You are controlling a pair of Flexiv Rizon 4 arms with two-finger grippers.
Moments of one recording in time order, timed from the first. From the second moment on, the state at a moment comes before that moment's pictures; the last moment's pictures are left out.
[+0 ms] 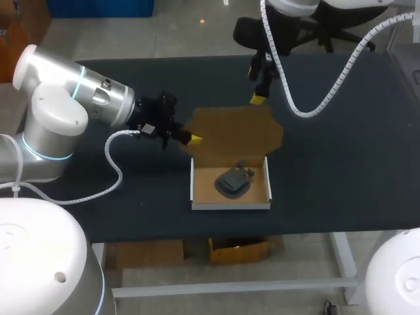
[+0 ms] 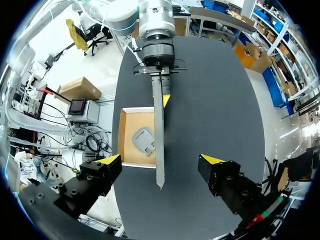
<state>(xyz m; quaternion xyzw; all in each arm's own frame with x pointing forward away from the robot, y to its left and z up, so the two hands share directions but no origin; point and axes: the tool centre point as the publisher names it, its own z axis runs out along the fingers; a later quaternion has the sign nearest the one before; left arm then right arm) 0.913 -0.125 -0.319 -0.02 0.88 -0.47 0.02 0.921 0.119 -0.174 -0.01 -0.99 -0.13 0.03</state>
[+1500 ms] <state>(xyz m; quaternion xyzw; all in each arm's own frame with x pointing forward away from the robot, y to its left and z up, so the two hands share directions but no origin) 0.913 -0.125 -0.319 -0.02 0.88 -0.47 0.02 0.953 0.152 -0.211 0.02 -1.00 -0.03 0.06</state>
